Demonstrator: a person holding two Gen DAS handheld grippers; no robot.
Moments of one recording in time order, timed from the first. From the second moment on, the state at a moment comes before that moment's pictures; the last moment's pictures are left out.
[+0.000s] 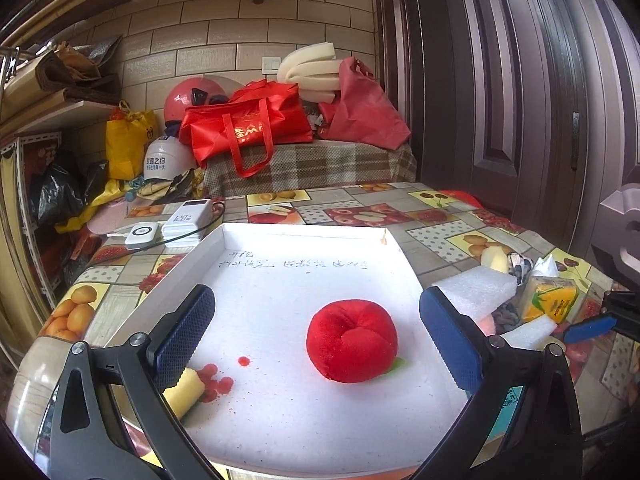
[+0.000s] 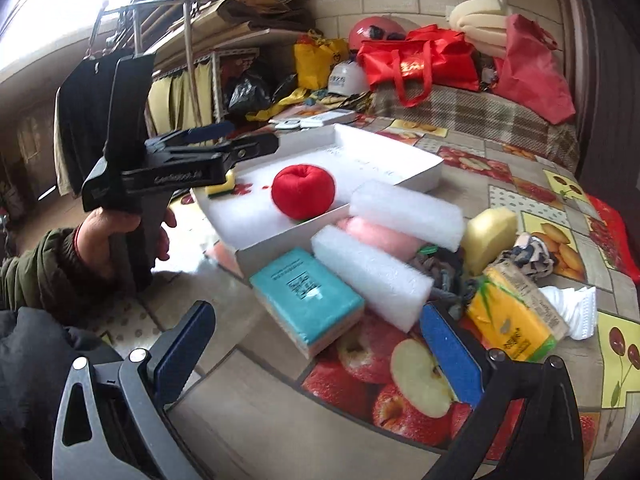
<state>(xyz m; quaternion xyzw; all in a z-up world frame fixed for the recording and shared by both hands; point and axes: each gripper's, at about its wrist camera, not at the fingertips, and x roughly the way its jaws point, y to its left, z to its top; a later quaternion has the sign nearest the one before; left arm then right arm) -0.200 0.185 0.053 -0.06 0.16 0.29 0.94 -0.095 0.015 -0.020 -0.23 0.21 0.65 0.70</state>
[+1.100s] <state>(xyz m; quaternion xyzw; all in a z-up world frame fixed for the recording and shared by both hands) -0.092 0.077 0.034 0.07 0.30 0.11 0.94 0.005 -0.060 -0.045 -0.18 0.32 0.55 0.75</state>
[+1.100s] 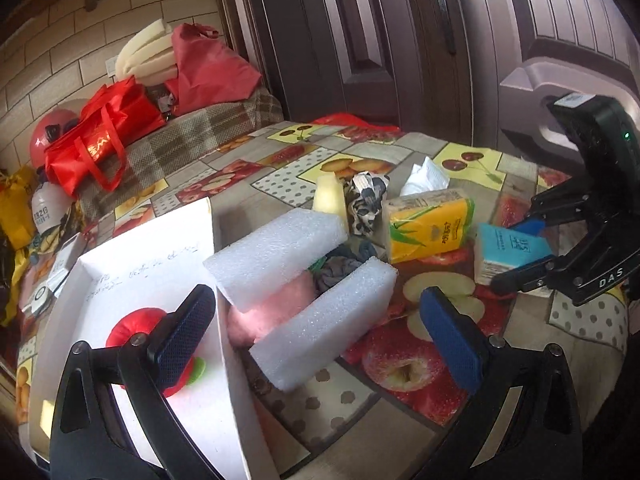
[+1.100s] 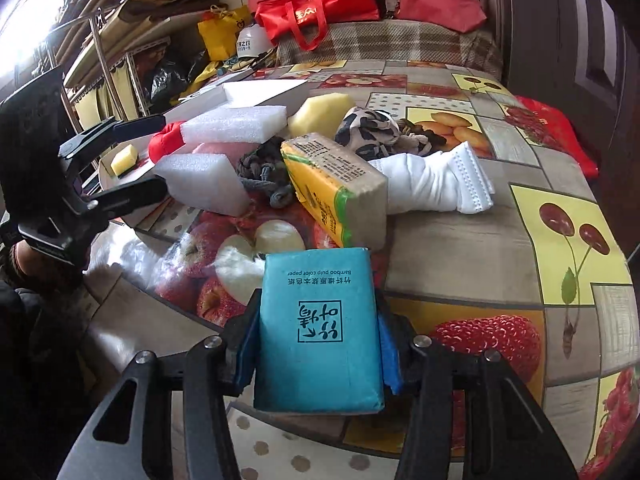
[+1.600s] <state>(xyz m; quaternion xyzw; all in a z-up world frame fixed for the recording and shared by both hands) -0.080 0.058 0.014 0.05 0.38 0.03 0.92 0.005 -0.063 -0.044 -0.16 0.33 0.56 0.74</state>
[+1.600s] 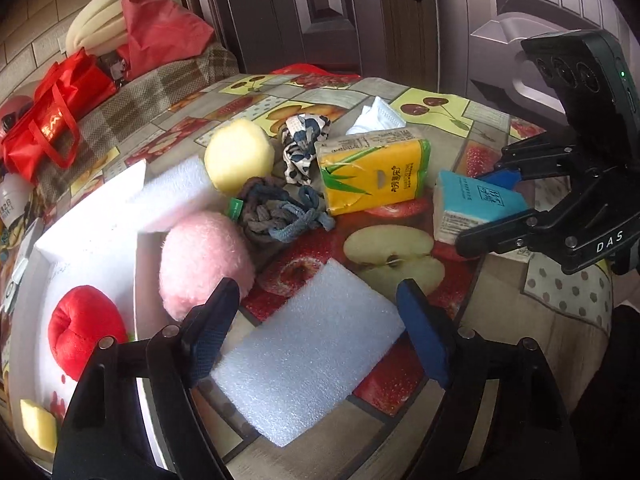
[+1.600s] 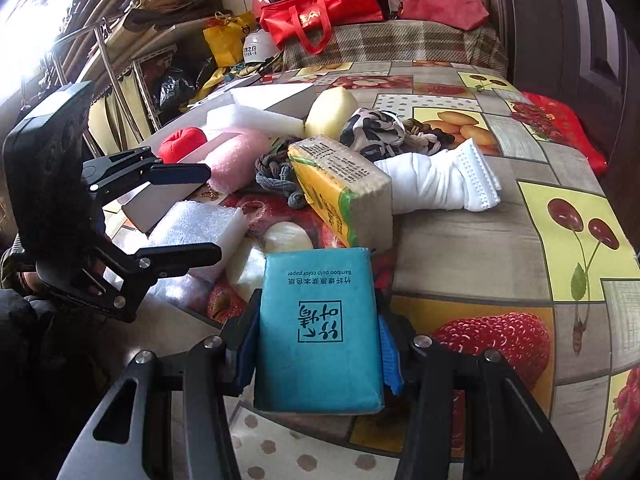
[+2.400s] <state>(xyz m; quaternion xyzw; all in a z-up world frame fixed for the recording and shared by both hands) -0.101 0.047 0.000 0.04 0.46 -0.05 0.89 0.008 -0.066 -0.044 -0.15 0.33 0.57 0.74</state>
